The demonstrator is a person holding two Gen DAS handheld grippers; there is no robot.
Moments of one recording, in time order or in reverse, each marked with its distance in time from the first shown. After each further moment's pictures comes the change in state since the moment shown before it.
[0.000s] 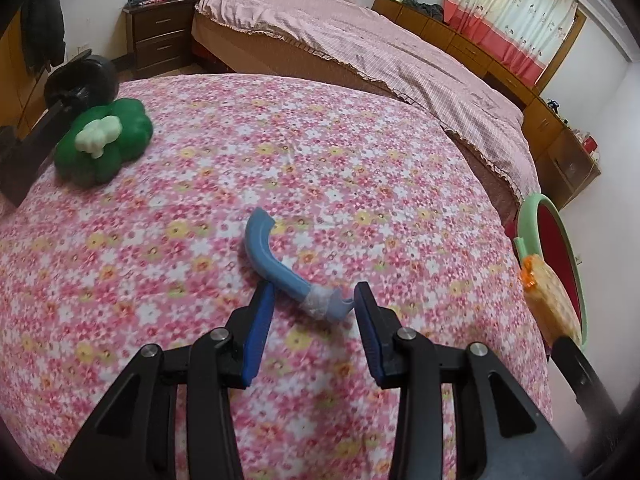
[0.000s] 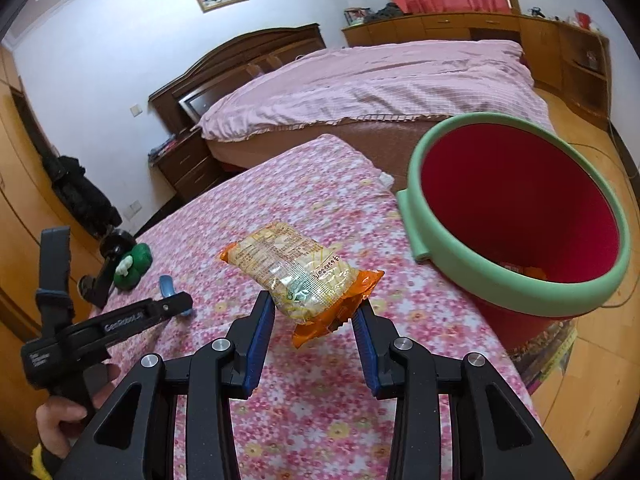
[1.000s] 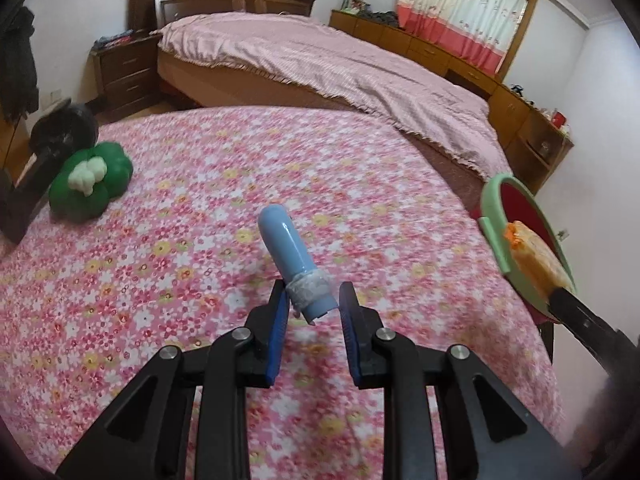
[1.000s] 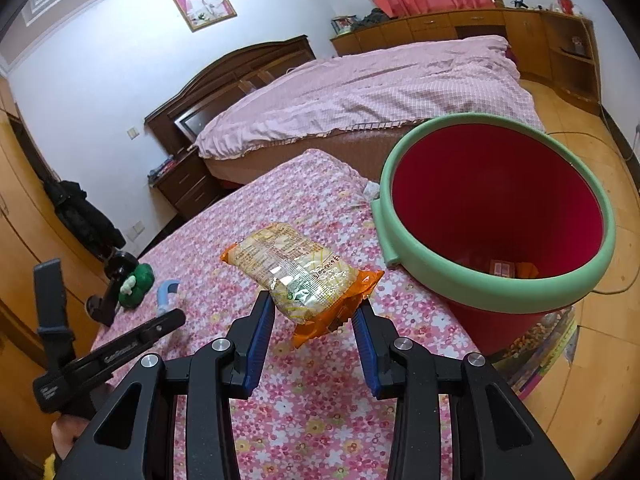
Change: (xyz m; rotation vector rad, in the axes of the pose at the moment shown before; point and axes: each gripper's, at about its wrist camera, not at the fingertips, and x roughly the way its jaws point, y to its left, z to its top) left arm -0.033 -0.018 -0.015 0.155 -0.093 -0.072; right arm -0.019 -0.021 0.000 0.061 -0.048 0.018
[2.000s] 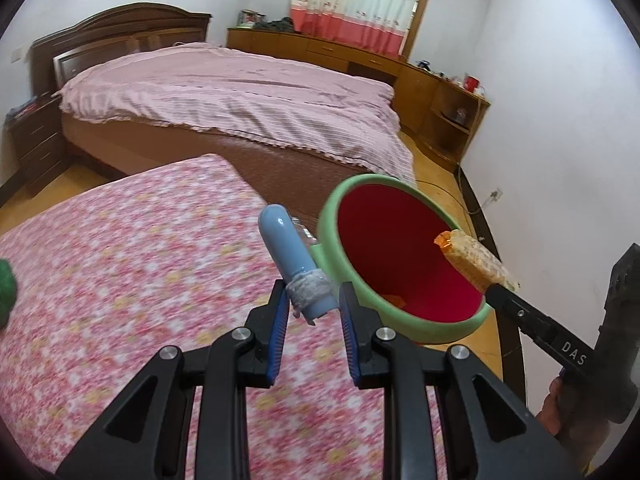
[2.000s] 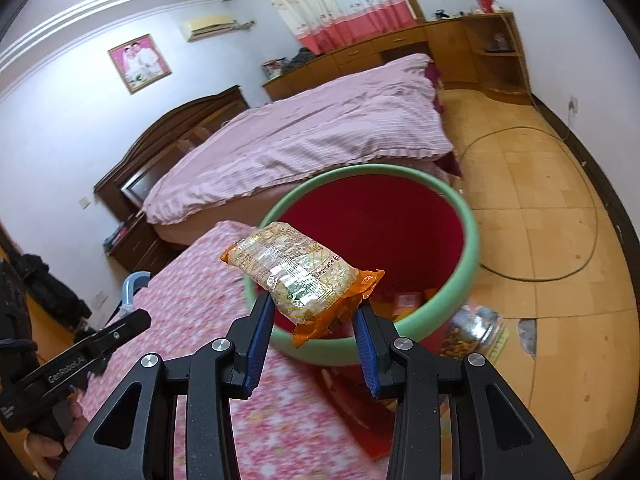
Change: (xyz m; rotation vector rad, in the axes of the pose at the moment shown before) left arm 0.009 -0.154 0.028 0.257 -0.031 -0.225; right arm -0.060 -0.103 0.025 0.184 -0.155 -0.181
